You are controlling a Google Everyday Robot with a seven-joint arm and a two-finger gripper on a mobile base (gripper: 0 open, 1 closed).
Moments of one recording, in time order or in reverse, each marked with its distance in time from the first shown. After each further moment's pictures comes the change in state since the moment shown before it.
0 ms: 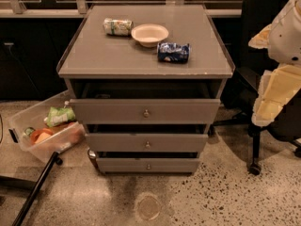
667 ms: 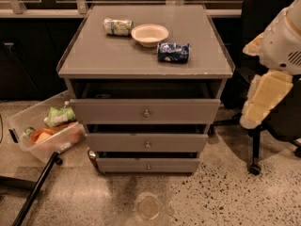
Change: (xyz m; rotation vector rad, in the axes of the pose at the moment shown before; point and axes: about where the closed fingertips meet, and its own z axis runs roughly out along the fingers) arm -0.005 0.000 0.019 -0.021 -0.047 0.049
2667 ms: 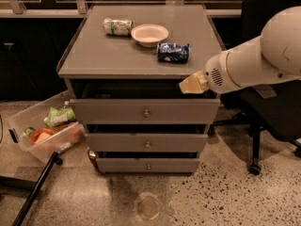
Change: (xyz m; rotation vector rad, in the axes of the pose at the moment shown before) arm -0.085 -0.047 0.106 0.079 -0.451 0.699
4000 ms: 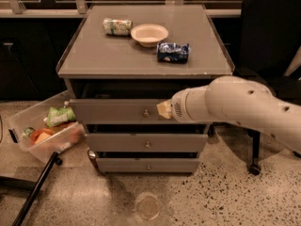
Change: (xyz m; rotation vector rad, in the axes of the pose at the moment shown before) arm 0.041 0.030 0.110 -0.012 -0.060 0.121
